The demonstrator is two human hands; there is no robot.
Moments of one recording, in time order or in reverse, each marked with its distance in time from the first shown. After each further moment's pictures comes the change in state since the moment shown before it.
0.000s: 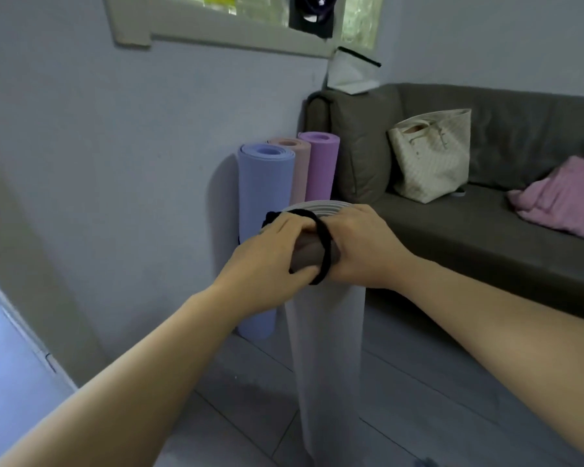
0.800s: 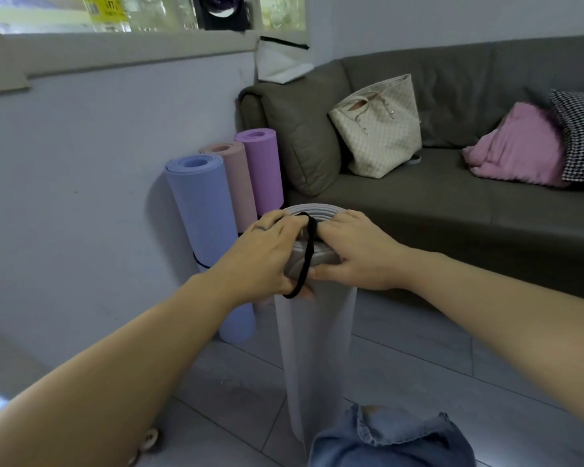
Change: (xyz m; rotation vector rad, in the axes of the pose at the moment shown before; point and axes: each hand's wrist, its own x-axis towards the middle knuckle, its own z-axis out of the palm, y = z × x) left_hand 0.073 0.068 0.053 0.311 -0.258 0.230; right_hand -0.084 0.072 -0.057 -0.049 -0.241 0.214
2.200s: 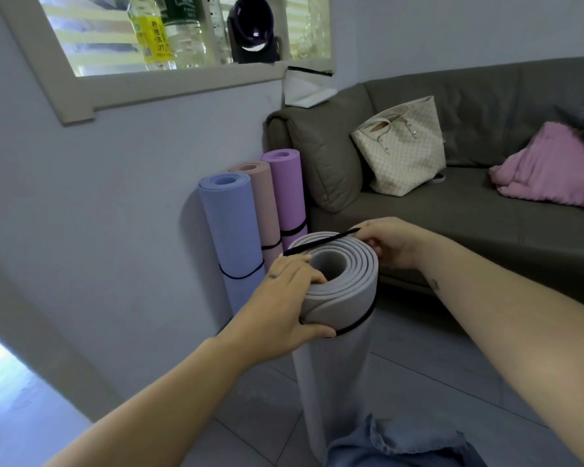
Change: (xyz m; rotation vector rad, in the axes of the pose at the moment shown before) left_hand -0.052 0.029 0.010 -0.221 0.134 -0.013; right_hand 0.021 0.043 -0.001 1.420 -0.043 0.835
